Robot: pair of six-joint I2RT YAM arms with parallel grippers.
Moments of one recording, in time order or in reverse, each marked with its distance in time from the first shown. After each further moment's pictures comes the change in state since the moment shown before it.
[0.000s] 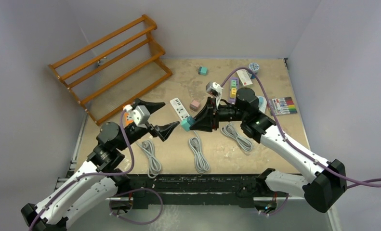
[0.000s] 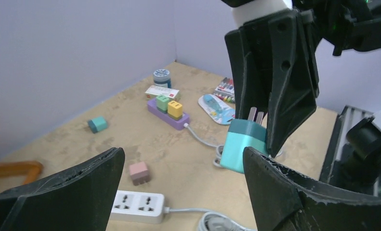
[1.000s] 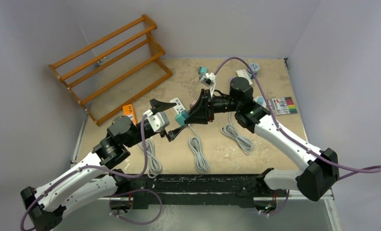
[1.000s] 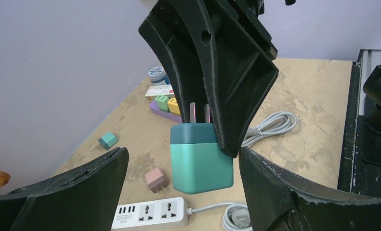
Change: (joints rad) left arm -0.159 0.109 0.119 -0.111 -0.024 0.334; right arm -0.002 0.136 0.161 -0.018 -0.091 0.104
